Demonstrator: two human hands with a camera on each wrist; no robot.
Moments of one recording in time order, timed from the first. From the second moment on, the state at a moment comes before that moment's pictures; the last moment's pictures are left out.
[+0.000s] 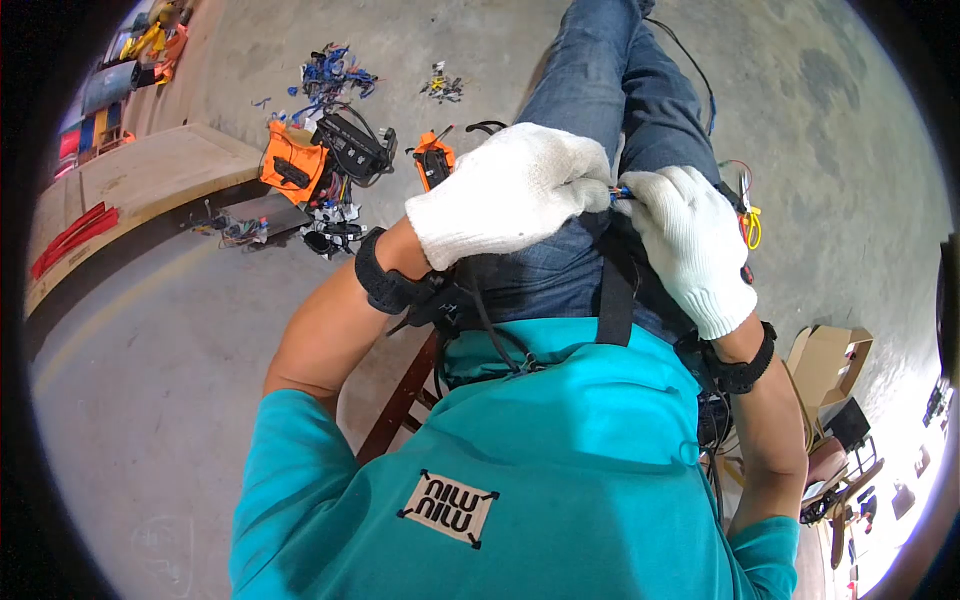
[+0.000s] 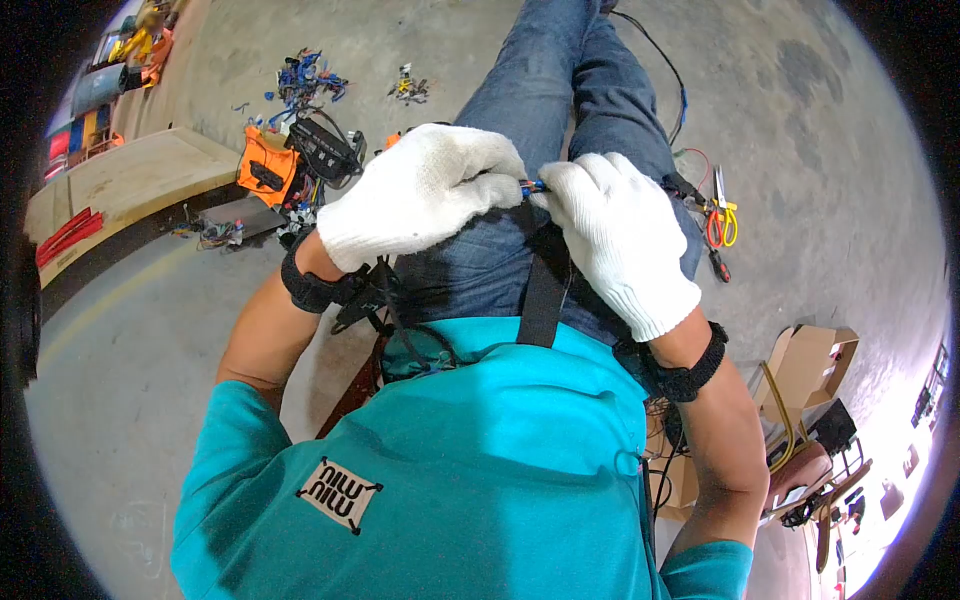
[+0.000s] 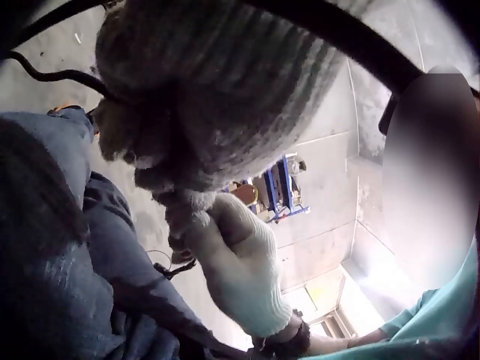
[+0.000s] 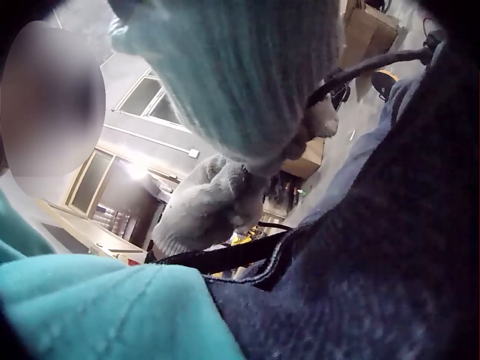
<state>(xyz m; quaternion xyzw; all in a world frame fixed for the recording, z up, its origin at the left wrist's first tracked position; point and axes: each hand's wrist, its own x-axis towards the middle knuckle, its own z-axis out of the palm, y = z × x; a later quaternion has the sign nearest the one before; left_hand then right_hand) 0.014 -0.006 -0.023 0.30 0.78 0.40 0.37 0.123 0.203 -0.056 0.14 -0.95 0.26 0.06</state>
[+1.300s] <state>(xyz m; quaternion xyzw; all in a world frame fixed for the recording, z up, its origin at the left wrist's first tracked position) -0.001 -0.014 -0.022 0.19 0.68 0.45 0.54 0.114 0.203 -0.039 0.11 -0.90 0.42 0.02</state>
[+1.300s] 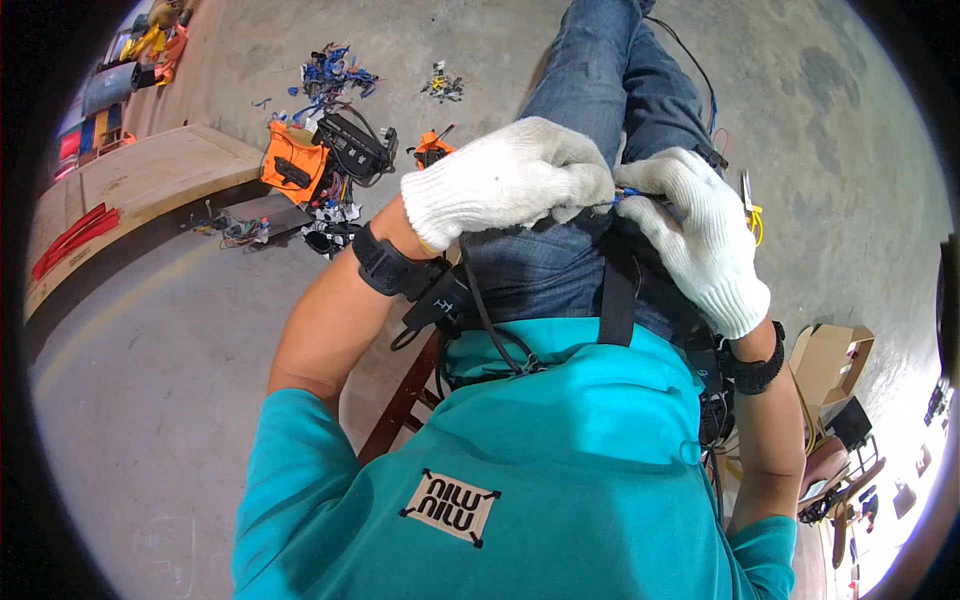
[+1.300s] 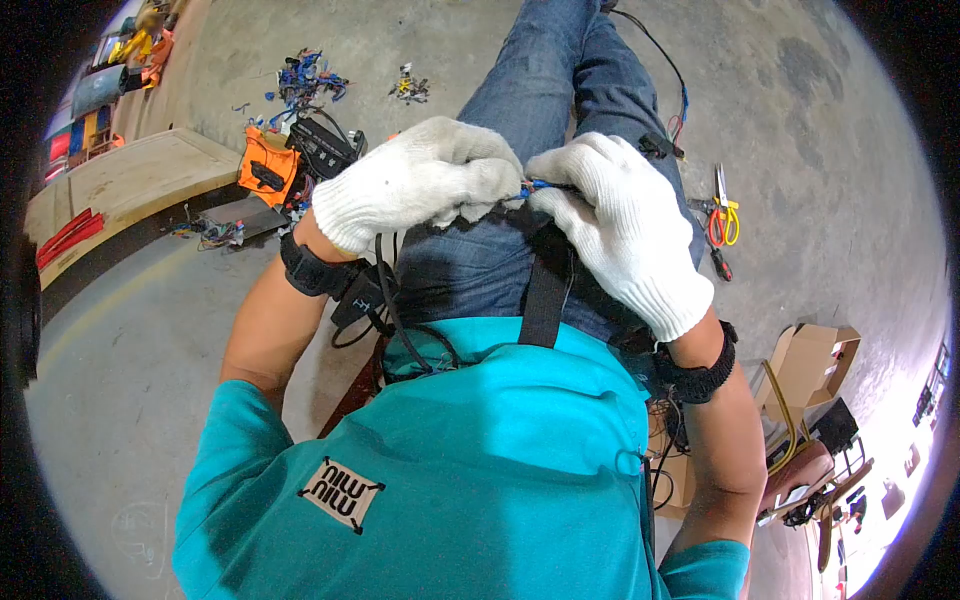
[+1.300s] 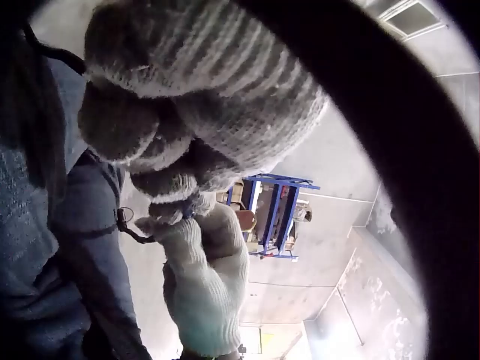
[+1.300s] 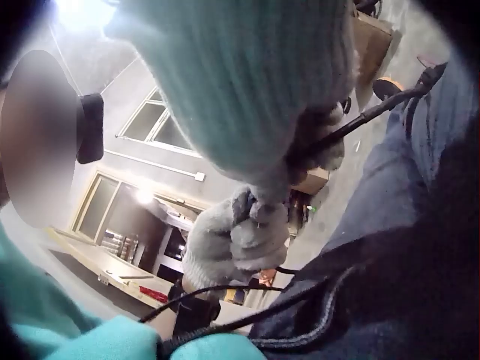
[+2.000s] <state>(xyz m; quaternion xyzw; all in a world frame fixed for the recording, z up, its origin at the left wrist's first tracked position) 0.017 -0.017 -0.015 0.25 0.74 0.45 0.43 0.115 0.208 -0.036 0.06 -0.87 0.49 -0.06</state>
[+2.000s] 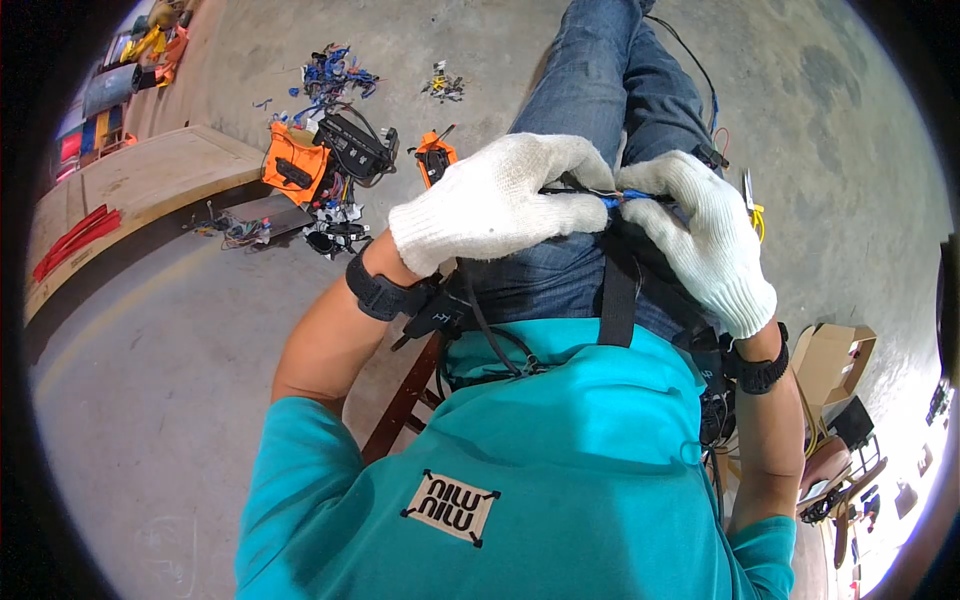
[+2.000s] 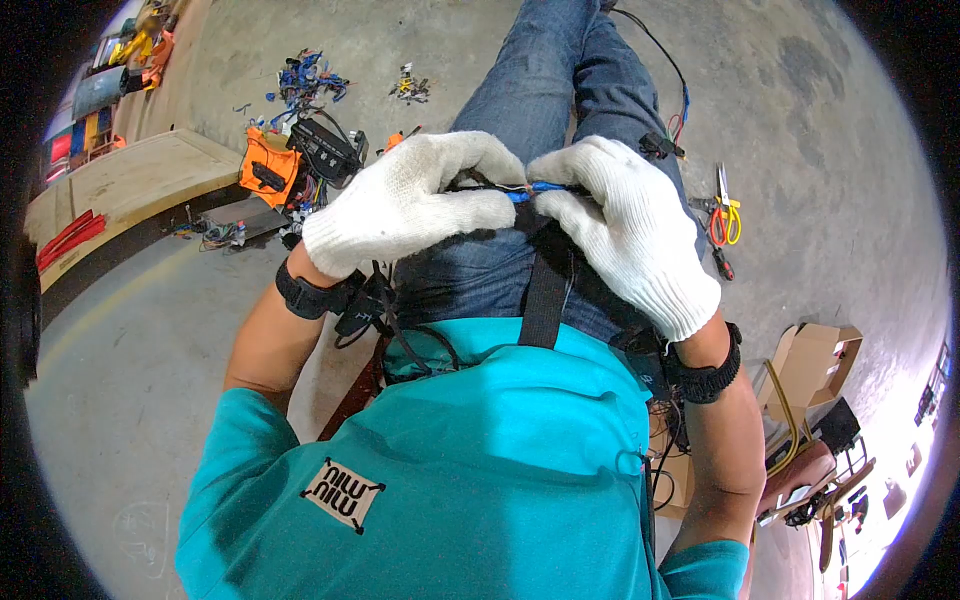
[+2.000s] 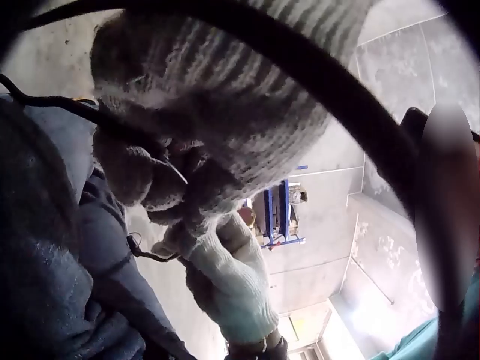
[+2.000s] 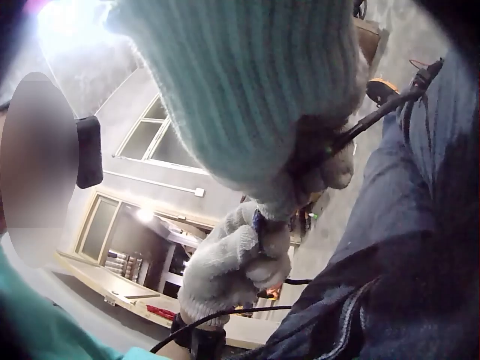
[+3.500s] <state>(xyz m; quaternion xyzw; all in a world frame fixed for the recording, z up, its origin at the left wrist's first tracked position) 0.019 -0.013 -0.015 0.28 0.78 0.39 0.41 0.115 0.209 -0.030 0.02 -0.85 0.51 -0.11</state>
